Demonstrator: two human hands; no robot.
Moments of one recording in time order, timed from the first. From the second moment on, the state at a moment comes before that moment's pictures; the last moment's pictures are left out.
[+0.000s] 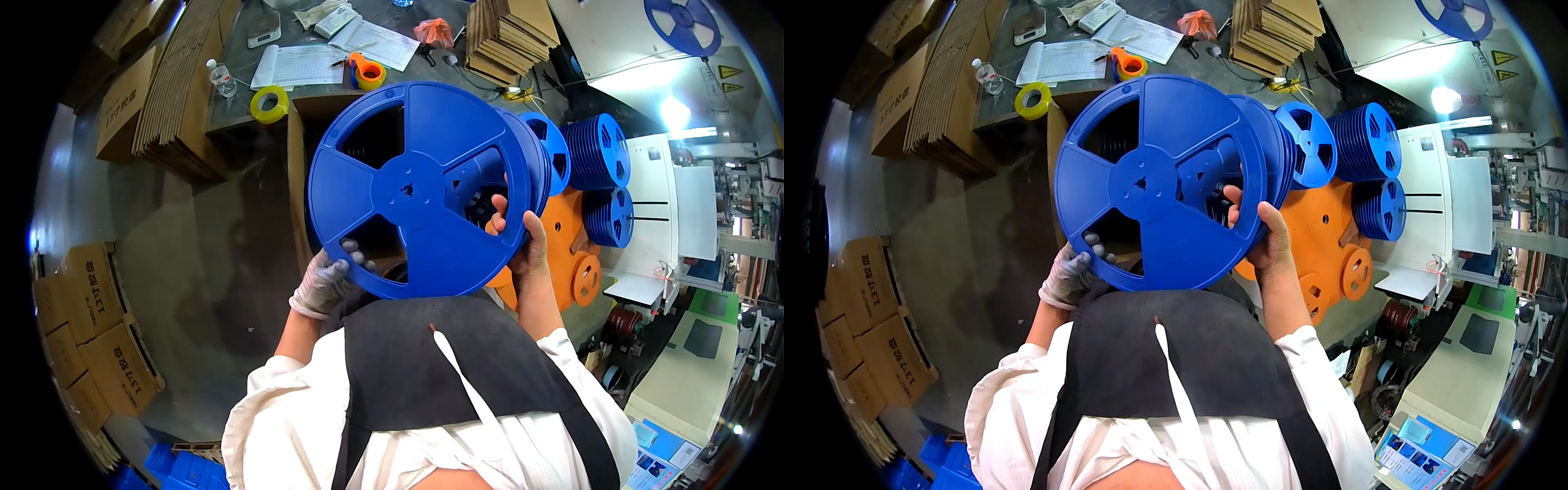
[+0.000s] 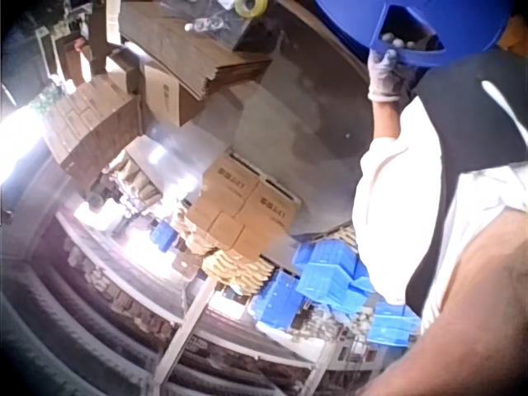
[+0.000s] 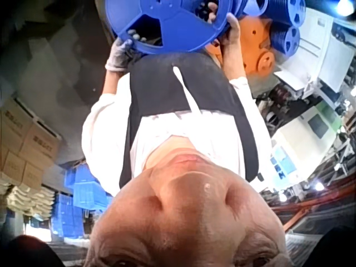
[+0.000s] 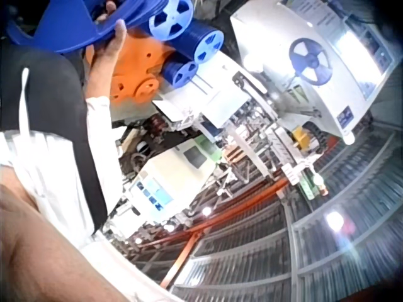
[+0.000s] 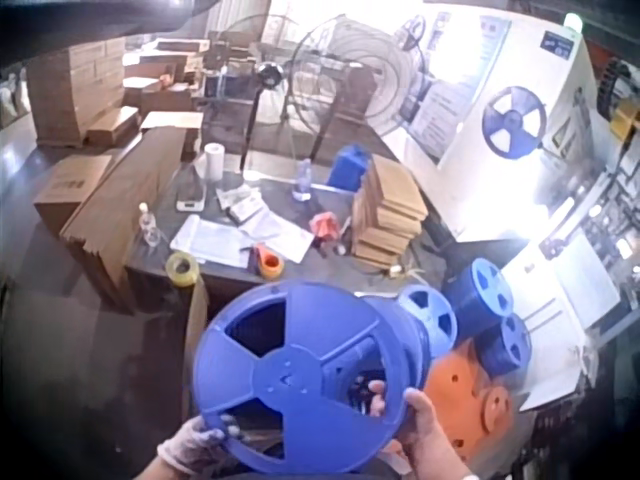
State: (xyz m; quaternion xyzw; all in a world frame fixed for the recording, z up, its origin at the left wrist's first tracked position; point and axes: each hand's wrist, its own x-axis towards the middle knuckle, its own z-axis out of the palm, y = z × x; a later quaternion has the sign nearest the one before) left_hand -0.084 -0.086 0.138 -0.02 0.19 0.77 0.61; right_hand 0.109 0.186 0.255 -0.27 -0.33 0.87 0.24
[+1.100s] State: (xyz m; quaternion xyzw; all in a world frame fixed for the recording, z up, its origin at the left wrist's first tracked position) left_hand -0.094 -0.065 0.134 -0.08 0.34 0.75 0.56; right_hand 0.160 0.196 0.212 -0.25 -0.26 0.90 0.25
